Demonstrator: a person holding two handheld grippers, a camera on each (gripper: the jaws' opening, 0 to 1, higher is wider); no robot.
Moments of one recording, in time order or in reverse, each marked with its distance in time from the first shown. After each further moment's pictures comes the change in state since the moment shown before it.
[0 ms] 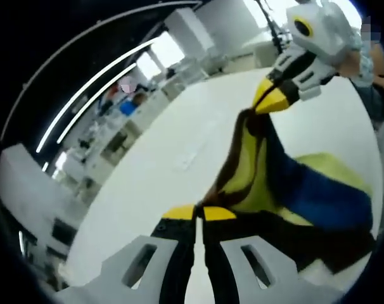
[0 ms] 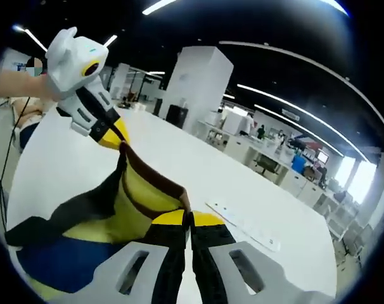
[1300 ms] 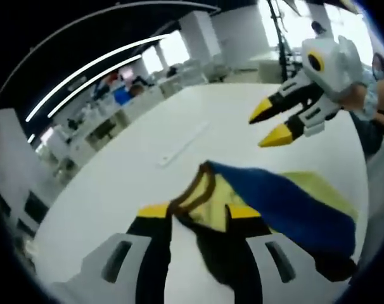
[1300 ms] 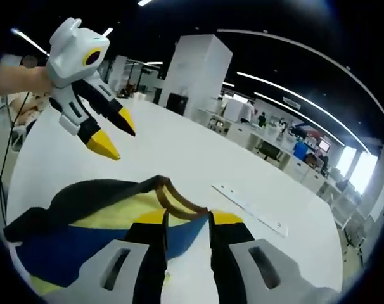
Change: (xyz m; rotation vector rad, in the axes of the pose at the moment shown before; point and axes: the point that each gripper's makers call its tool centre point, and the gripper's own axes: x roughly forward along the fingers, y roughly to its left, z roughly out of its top) left arm 0.004 -0.033 -0.007 -0.203 -0.057 -0.105; right arm -0.007 0.016 -0.030 0.033 0.072 0.024
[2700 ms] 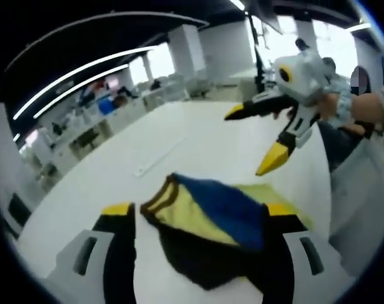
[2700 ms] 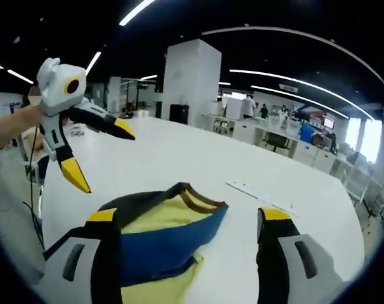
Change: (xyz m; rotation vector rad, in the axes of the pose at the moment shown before) left arm -0.066 -0.061 0.022 -0.018 -0.132 -0.145; right arm -0.059 0.021 0.012 0.176 -0.066 0.063
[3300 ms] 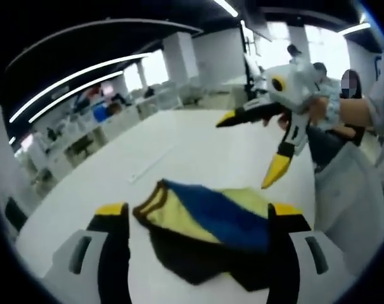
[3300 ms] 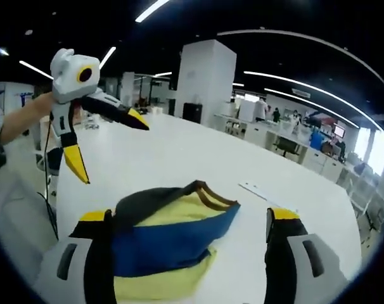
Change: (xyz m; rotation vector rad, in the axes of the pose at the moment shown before) left arm -0.019 -0.016 0.003 0.022 -0.023 -0.052; right arm -0.029 0.037 0.001 -0.043 0.018 0.083
